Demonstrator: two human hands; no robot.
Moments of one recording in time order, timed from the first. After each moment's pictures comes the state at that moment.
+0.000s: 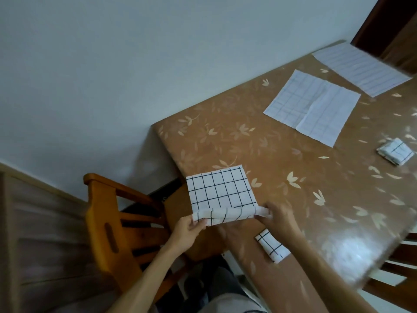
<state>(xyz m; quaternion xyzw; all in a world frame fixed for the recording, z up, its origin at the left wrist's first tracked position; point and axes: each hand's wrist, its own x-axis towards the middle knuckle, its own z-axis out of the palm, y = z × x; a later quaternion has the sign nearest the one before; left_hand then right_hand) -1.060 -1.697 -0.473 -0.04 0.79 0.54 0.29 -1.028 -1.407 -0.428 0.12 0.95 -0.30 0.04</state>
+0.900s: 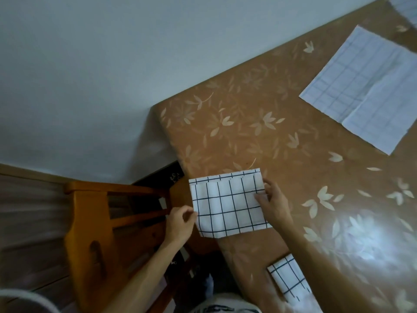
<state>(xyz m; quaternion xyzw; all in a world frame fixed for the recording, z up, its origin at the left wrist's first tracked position) -1.145 -1.692 -0.522 -0.19 0.88 0.38 0.24 -1.166 -1.411 -0.505 0.25 0.81 -0.50 0.15</state>
